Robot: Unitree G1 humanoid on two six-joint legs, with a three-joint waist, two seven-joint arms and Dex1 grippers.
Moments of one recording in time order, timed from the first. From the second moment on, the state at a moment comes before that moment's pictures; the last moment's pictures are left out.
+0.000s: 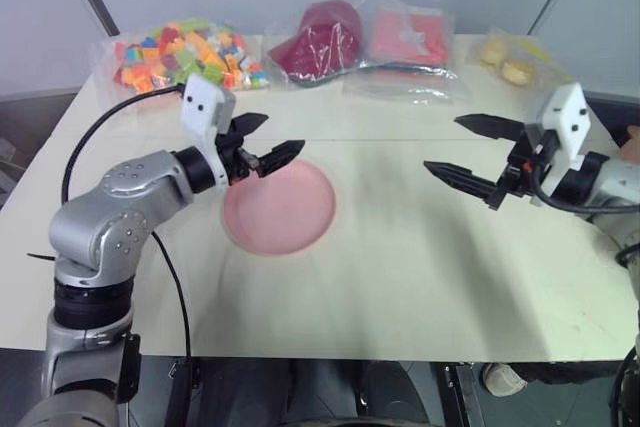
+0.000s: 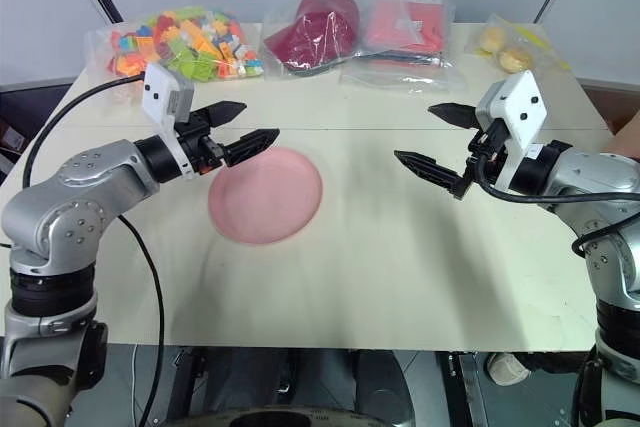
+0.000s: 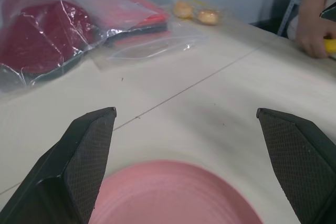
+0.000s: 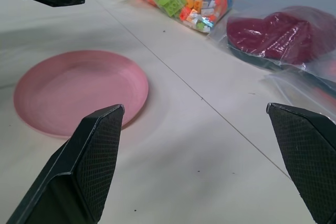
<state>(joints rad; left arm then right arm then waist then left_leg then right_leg) -0.55 0.56 0.12 -0.40 -0.73 0.91 -0.46 -0.34 -0.88 -0.29 -0.42 0.65 0.67 0.80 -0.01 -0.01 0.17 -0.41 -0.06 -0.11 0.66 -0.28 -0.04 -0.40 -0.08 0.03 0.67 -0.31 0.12</state>
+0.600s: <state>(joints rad) -0.55 0.56 0.13 -0.41 -0.76 0.91 -0.46 -0.35 -0.89 -0.29 -0.42 0.65 0.67 0.80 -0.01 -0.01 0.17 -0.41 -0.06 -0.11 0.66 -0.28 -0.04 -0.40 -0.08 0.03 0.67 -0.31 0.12</state>
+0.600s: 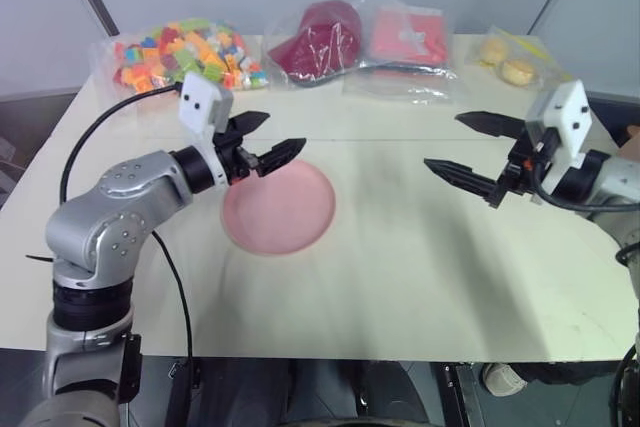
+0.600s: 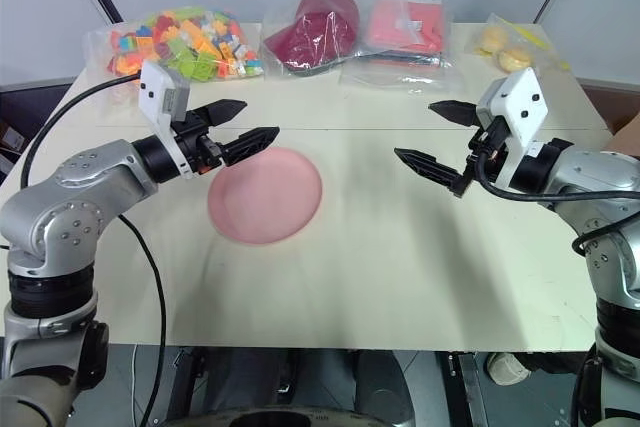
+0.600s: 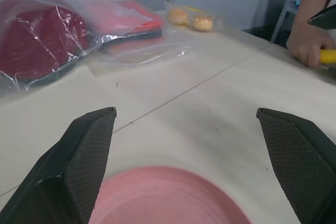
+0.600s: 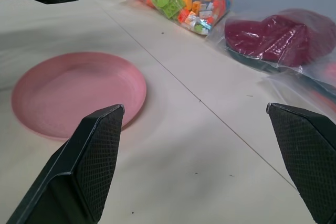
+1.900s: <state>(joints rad) -0.52 0.61 0.14 -0.43 -0.77 0.93 -0.44 -0.32 -0.88 -0.29 -0.42 0.63 0.64 0.81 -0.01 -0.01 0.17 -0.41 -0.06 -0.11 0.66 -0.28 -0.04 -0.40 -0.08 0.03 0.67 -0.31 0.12</state>
